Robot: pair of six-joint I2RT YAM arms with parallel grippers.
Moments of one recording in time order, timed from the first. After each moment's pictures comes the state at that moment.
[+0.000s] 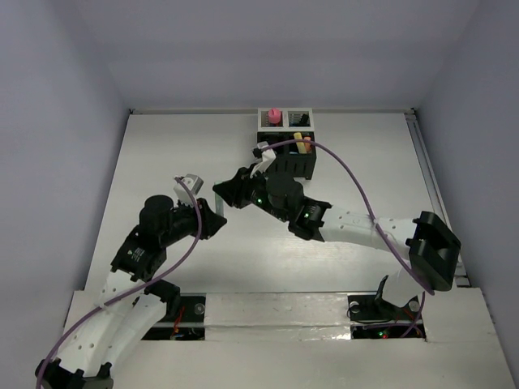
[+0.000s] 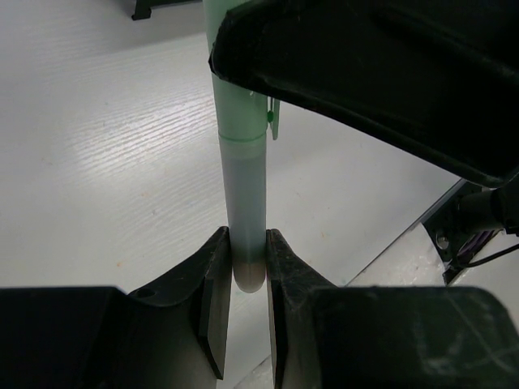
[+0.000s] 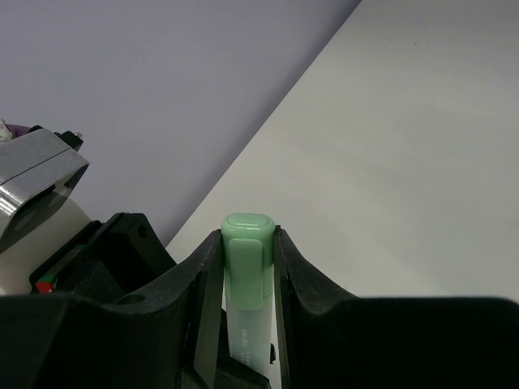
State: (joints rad) left arm -0.39 0.58 0.62 -0.44 0.36 -0.36; right arm 1.07 1.57 1.13 0.38 0.14 0.61
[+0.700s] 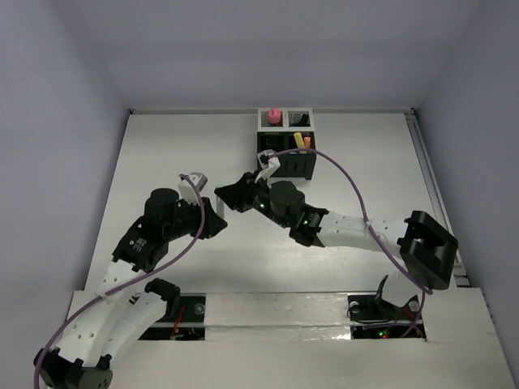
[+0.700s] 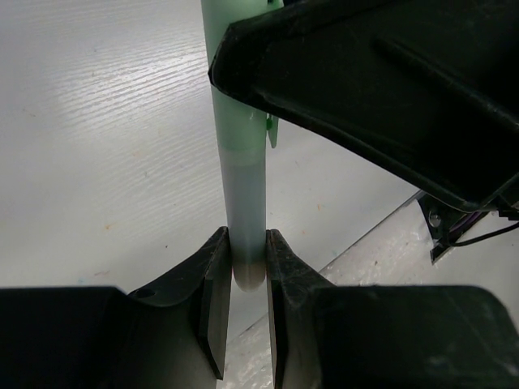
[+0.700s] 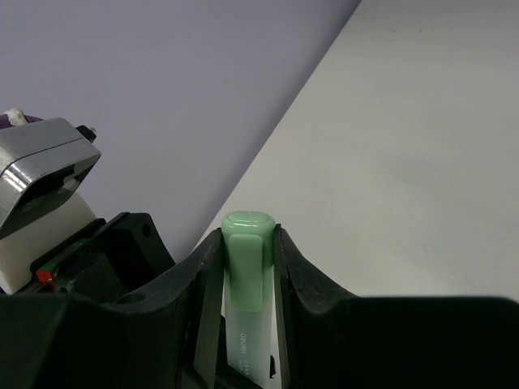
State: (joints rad) left arm -0.40 0.66 0.70 -0.57 0.36 -0.38; right arm 1.08 1.59 1.01 0.55 0.15 0.73
